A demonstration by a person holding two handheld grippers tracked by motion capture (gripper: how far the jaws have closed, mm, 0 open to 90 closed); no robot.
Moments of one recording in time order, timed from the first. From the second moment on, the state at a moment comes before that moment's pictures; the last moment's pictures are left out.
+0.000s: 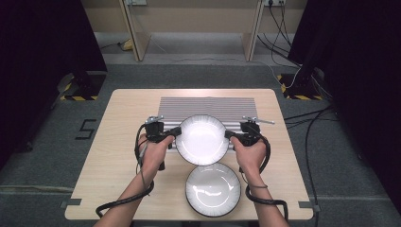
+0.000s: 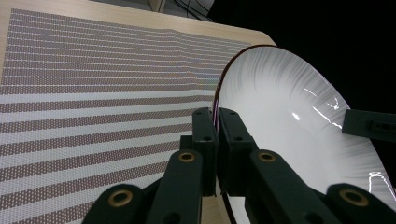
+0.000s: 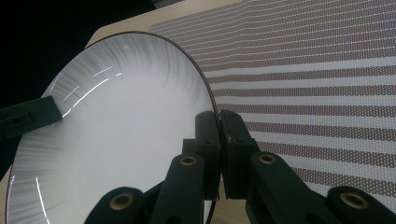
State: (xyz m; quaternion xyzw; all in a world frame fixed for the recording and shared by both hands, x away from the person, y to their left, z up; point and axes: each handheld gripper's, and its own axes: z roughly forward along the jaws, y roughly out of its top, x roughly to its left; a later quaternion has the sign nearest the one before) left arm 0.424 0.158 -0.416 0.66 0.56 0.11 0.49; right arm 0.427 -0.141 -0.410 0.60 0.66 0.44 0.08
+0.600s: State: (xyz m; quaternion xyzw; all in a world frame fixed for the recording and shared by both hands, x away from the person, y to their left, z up) left arm 0.432 0.159 -0.418 0.66 0.56 0.11 0.49; right arm 0.436 -0.139 -0.411 0.61 0.66 0.44 0.07
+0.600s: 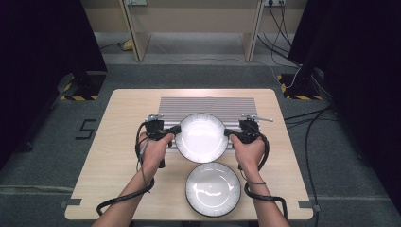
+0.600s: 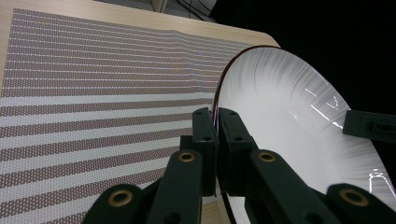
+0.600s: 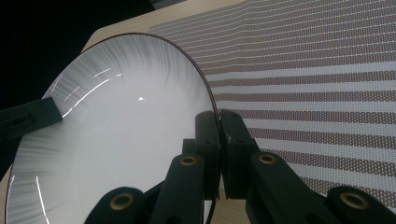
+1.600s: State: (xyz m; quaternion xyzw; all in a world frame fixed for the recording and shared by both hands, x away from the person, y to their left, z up) left arm 0.456 0.159 -0.423 0.65 0.57 0.11 0.49; right arm 0.459 -0.138 -0.414 0.61 0.66 0.43 0.07
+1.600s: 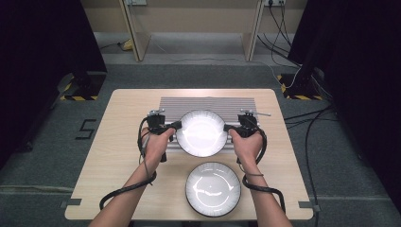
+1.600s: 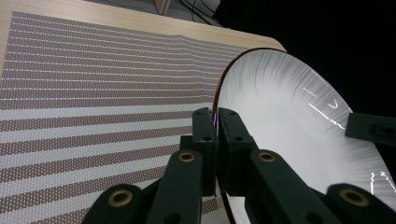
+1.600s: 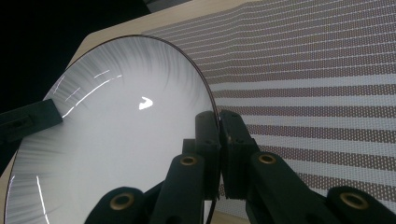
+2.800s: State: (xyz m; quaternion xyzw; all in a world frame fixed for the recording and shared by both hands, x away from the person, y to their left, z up) left arm 0.483 0.160 -0.437 0.64 0.58 0.12 0.49; right arm 0.486 -0.132 -0.424 0.62 0.65 0.42 0.07
